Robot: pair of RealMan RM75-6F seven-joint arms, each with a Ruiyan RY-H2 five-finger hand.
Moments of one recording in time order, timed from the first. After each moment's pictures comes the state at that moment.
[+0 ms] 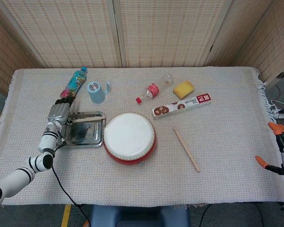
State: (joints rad) left arm -0.88 -1.60 -0.28 -0.81 0.80 0.58 0.18; right arm 0.07 -0.99 0.10 -1.62 -1.52 1.54 0.23
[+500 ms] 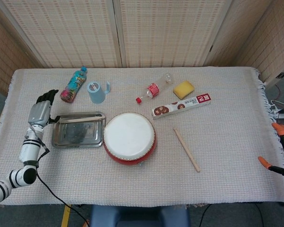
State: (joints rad) left arm -0.67 -1.36 -0.31 -1.23 0.92 0.91 0.04; right arm 0.06 -0.97 0.09 -1.60 -1.51 1.52 0.32
